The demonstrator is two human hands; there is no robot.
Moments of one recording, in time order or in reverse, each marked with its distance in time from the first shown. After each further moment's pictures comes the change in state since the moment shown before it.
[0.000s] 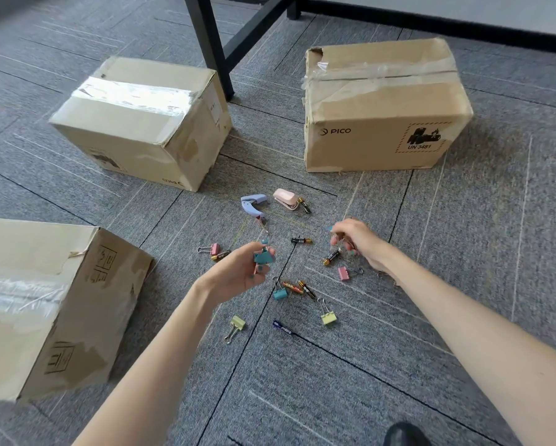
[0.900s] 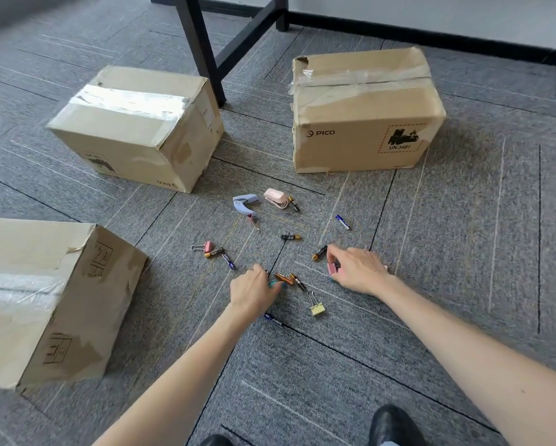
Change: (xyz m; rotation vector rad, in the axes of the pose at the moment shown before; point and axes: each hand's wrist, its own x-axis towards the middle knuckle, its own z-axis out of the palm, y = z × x) left_hand 0.014 -0.064 0.046 1.737 0.723 0.044; right_hand -0.054 0.042 0.009 -1.032 0.054 -0.208
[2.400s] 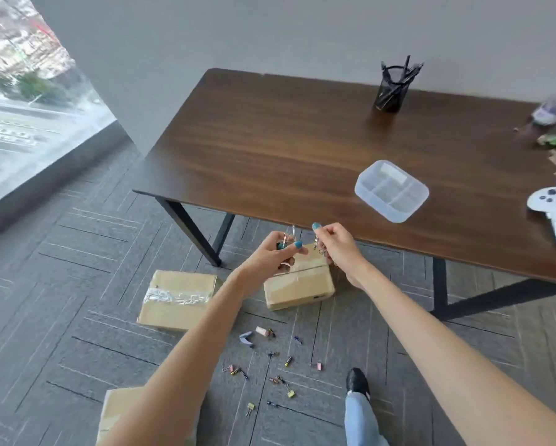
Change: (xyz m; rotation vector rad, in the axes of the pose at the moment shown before) left_hand -0.069 0.200 -0.804 -1.253 -0.493 0.248; right_hand -0.148 -0.115 -0.776 1.283 0.381 0.385
